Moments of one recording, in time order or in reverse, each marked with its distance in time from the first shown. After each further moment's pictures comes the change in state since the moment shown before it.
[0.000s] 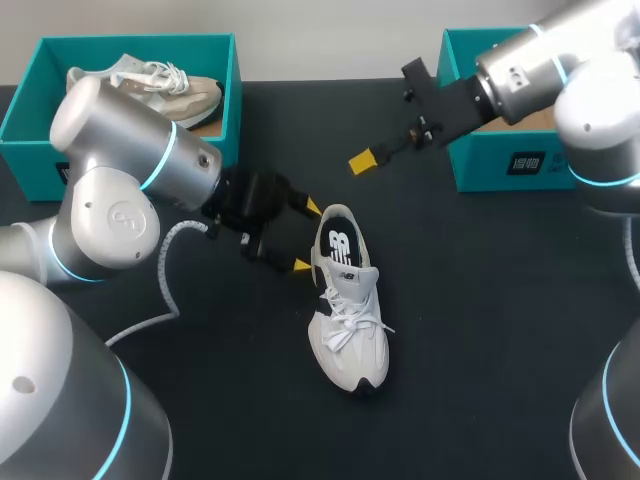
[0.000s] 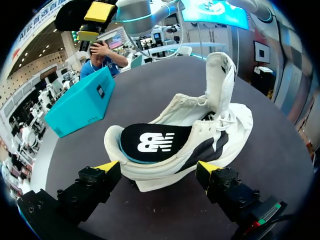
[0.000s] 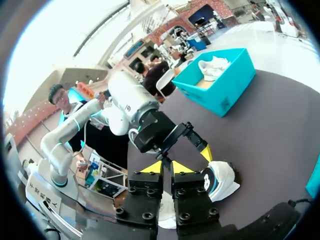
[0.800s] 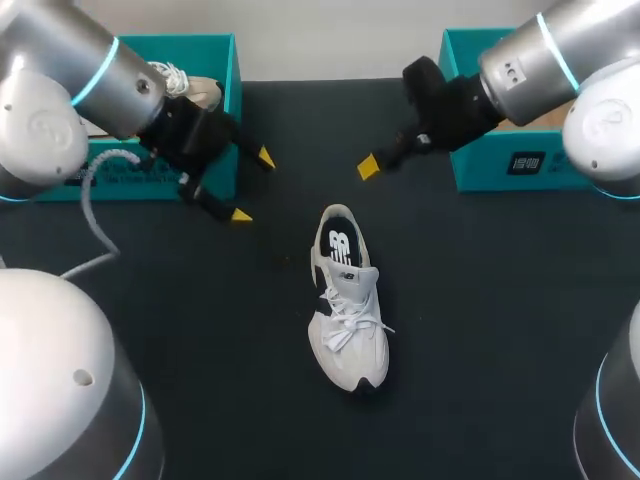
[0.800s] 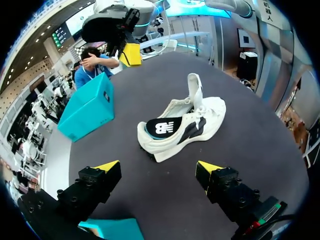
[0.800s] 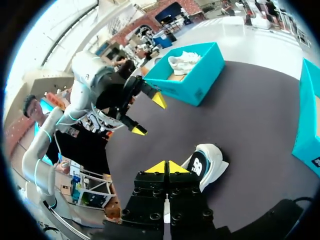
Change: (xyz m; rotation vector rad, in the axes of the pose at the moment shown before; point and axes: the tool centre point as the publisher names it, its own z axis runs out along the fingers) left arm -0.032 -0.002 -0.121 -0.082 0.049 0.120; right arm 0.006 -0.019 -0.003 0.027 -0.289 0.137
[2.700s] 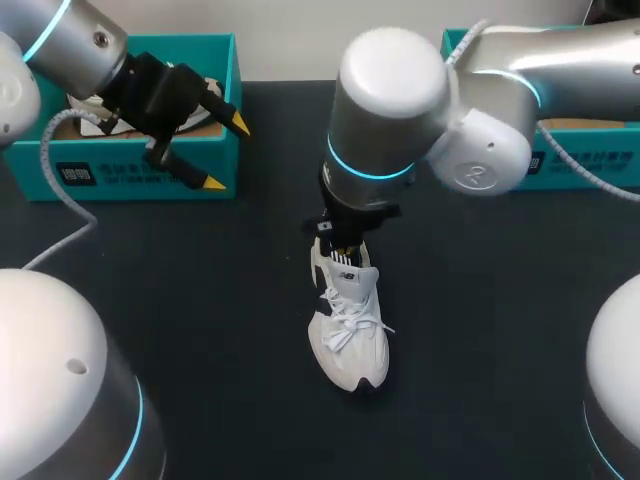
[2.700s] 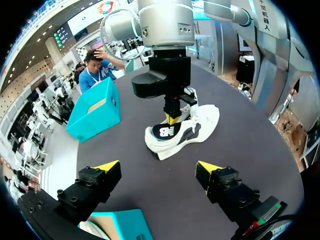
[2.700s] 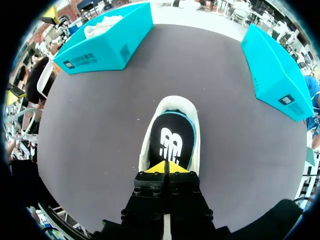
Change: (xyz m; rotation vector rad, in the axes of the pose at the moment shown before) left arm -0.009 -0.012 -0.056 0.012 0.001 -0.009; right arm -0.038 -0.067 0.104 0.155 -0.737 0.301
